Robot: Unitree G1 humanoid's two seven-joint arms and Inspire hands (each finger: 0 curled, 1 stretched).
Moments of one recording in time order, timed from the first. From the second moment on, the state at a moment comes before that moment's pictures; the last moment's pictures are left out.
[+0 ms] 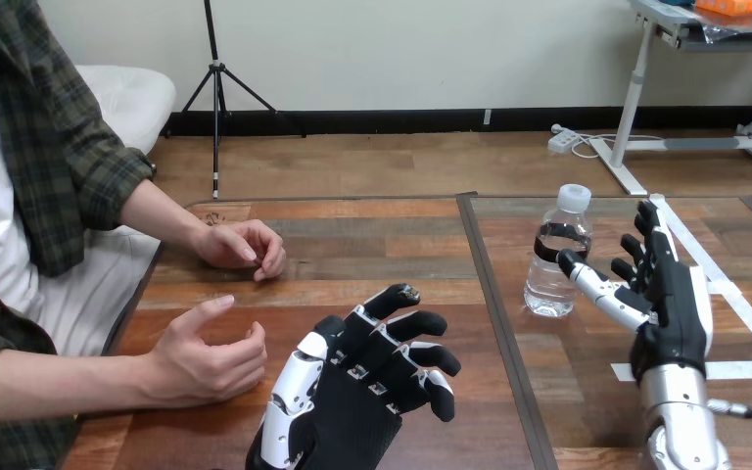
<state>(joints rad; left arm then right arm) 0.23 -0.06 -0.10 0.16 -0.77 -0.10 -0.96 -0.41 -0.20 -0.17 1.06 0.11 -0.62 -0.06</state>
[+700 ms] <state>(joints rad) 0.23 -0.06 -0.09 0.17 -0.77 -0.10 -0.96 -0.43 -0.13 -0.21 1.06 0.16 -0.59 -0.01</state>
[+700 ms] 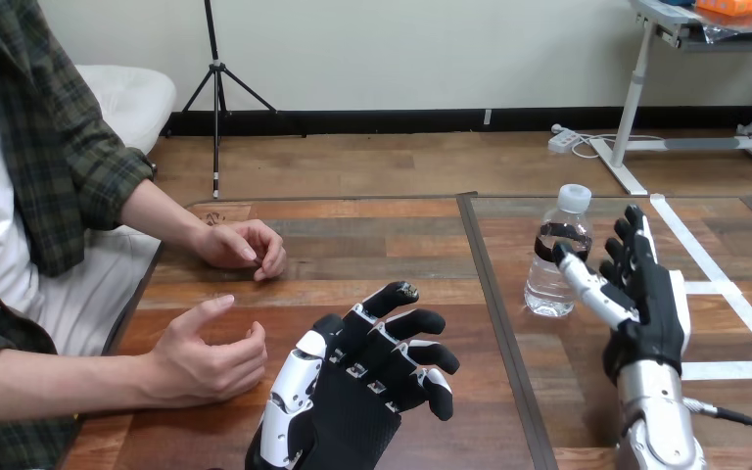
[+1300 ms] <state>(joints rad) 0.23 -0.06 -0.09 0.17 -0.77 -0.10 -0.96 -0.49 -0.12 -0.20 1.06 0.10 -0.59 -0.07</state>
